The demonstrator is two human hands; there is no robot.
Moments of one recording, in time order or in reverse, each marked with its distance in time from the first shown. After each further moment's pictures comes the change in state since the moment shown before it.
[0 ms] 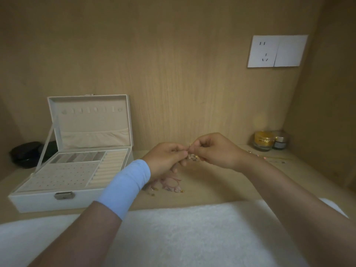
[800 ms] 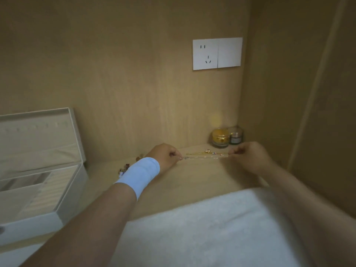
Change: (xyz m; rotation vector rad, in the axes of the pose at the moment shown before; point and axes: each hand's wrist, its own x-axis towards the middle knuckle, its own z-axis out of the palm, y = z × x) left_hand 0.100 0.022 0.096 0.536 -0.035 0.088; right_hand -0.082 0.148 -0.139 -0.255 0.522 0.374
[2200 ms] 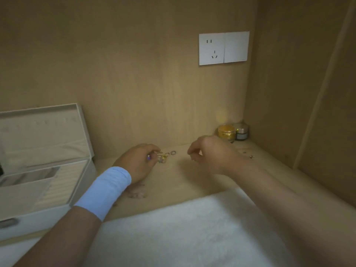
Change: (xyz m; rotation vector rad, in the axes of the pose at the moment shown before) left_hand -0.058 -0.057 -0.040 0.223 0.189 0.077; right_hand -0.051 -0.125 0.040 -0.472 -0.223 -0.488
